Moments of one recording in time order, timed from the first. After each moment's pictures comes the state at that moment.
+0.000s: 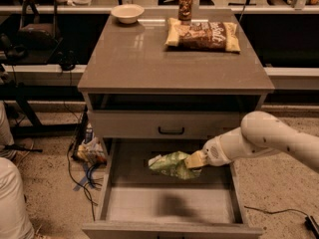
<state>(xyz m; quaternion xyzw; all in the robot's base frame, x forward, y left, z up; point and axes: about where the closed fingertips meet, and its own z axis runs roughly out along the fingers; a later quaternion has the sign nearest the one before) 0.509 -0.109 0.604 -0.24 0.90 0.32 0.16</state>
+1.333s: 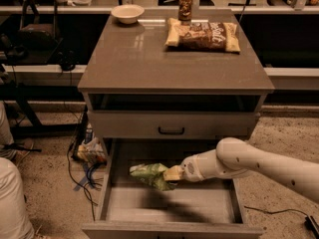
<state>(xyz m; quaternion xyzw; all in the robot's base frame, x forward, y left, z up) 0.506 -0.033 0.519 -0.18 0.89 0.40 0.15</state>
